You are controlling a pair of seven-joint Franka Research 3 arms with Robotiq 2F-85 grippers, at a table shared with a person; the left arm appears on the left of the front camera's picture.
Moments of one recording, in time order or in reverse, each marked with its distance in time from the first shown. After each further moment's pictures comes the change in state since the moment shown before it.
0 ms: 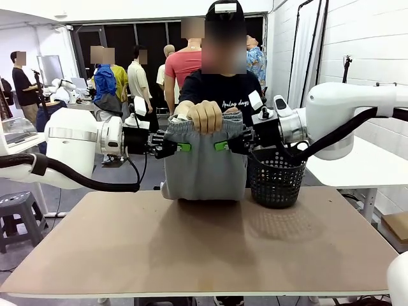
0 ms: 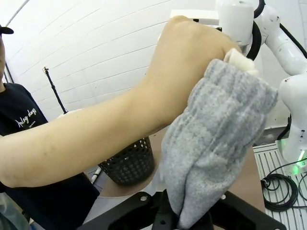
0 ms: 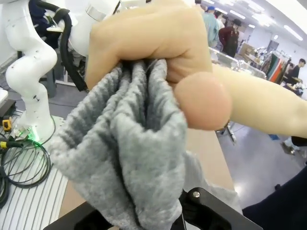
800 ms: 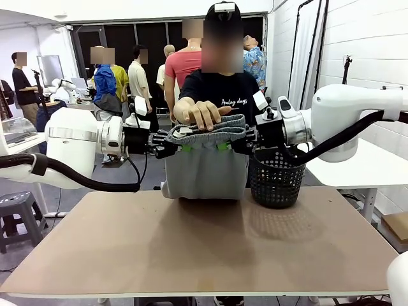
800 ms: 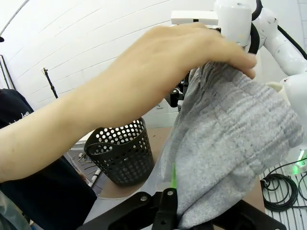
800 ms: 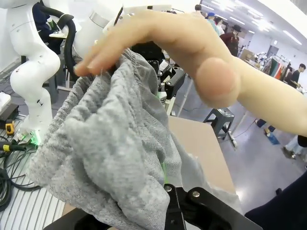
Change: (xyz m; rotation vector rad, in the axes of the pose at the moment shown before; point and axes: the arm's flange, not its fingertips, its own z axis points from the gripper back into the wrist) left arm 0.002 -0.001 -0.001 -0.003 0.000 -0.005; right arm -0.004 0.003 0.008 0.004 -0.034 -0.003
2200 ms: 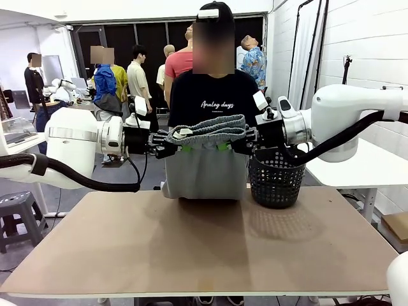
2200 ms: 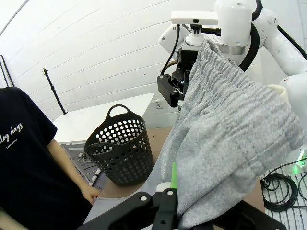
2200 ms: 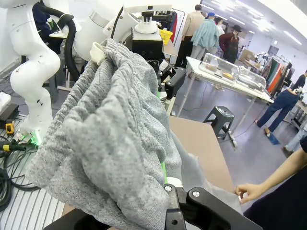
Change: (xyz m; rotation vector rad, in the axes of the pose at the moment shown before) left arm 0.000 0.000 0.000 0.000 0.000 0.000; right arm 0.000 0.000 0.000 0.000 0.000 0.000
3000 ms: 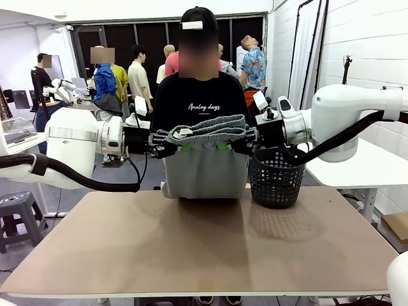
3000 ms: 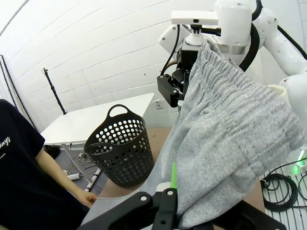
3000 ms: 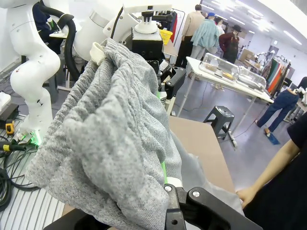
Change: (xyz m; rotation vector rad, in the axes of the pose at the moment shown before) left arm 0.000 0.000 0.000 0.000 0.000 0.000; right arm 0.000 0.000 0.000 0.000 0.000 0.000
